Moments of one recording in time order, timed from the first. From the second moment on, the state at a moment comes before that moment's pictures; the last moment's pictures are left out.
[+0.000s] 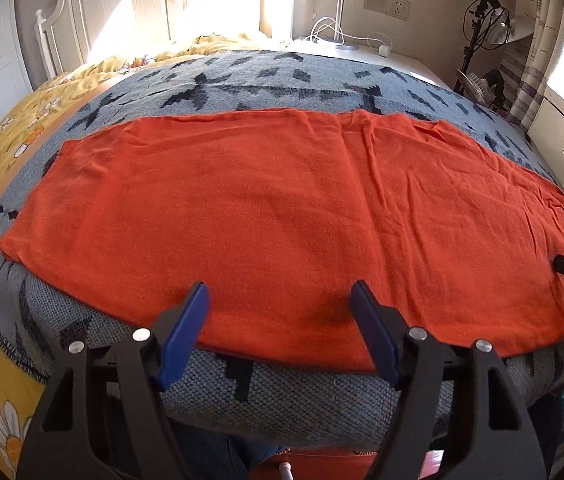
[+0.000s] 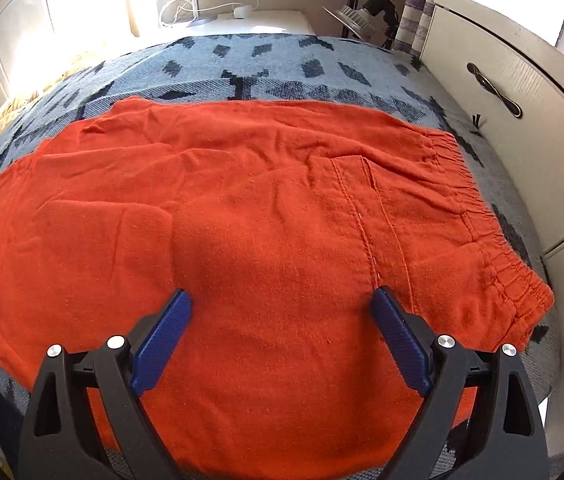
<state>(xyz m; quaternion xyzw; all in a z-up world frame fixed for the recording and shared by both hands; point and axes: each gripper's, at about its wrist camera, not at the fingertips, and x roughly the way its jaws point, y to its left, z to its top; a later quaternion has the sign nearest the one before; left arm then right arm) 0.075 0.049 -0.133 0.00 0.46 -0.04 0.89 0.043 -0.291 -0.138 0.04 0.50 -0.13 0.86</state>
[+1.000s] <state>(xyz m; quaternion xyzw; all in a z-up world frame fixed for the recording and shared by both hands) 0.064 0.027 -0.117 0.02 0.42 -0.09 0.90 0.165 -0.365 -0.139 0.05 0.49 -0.14 0.86</state>
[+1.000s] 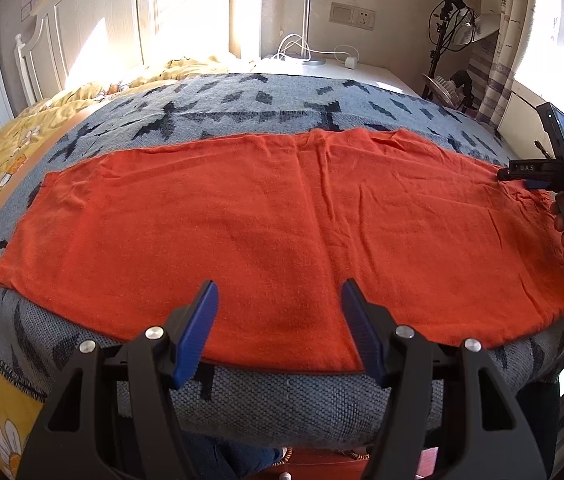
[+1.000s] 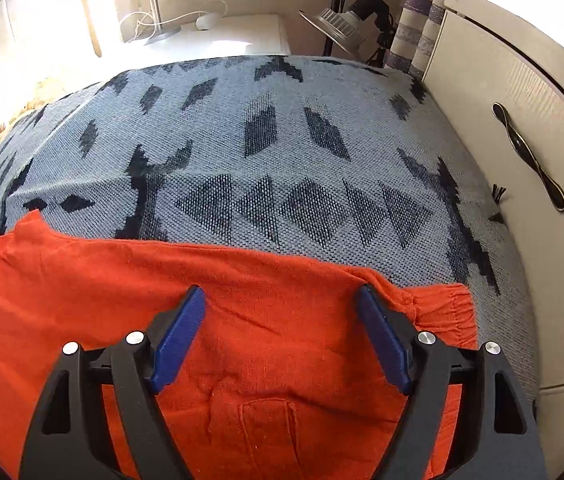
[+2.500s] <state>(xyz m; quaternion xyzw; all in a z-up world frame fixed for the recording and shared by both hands) 0.065 0.046 -0.129 0.04 0.44 -0.08 0.89 -0.001 -0.256 -0.123 0.03 0.48 -0.10 0.87</state>
